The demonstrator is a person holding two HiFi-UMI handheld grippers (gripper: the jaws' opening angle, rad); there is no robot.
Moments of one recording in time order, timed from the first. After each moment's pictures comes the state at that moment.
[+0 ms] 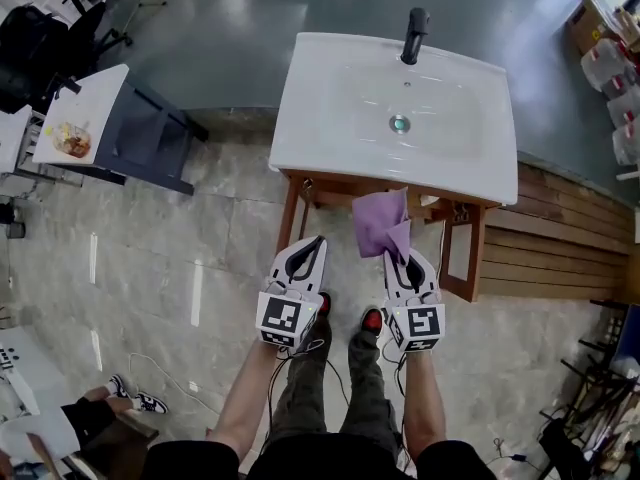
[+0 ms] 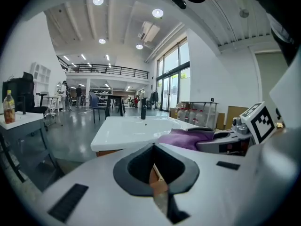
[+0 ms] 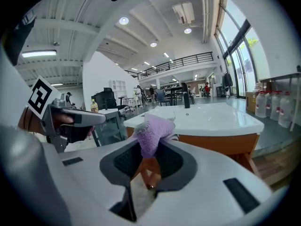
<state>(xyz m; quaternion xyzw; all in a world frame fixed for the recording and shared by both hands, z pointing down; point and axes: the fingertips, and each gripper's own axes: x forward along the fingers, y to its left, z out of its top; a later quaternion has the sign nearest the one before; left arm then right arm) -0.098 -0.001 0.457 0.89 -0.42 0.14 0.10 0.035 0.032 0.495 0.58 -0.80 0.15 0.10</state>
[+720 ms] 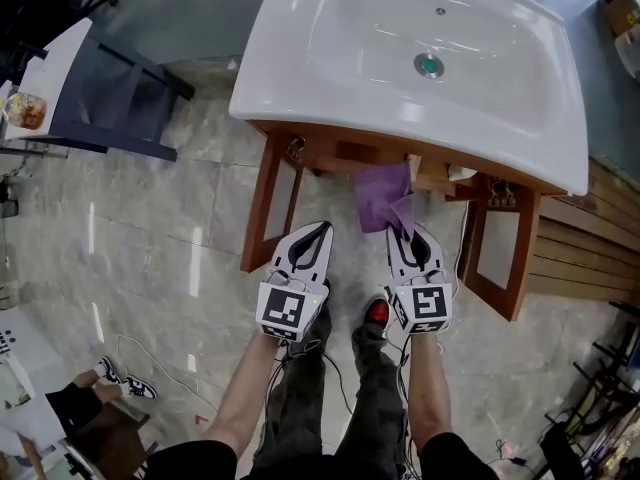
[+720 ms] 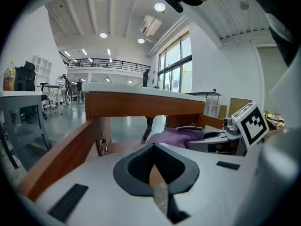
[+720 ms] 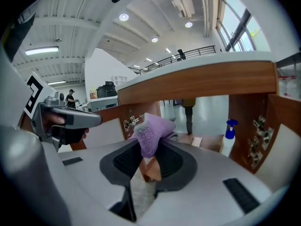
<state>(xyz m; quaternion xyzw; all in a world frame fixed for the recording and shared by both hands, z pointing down) -0.094 -0.001 0.649 0.88 -0.43 0.16 0.12 0.028 0.006 0.688 0.55 -0.81 0.16 0.11</state>
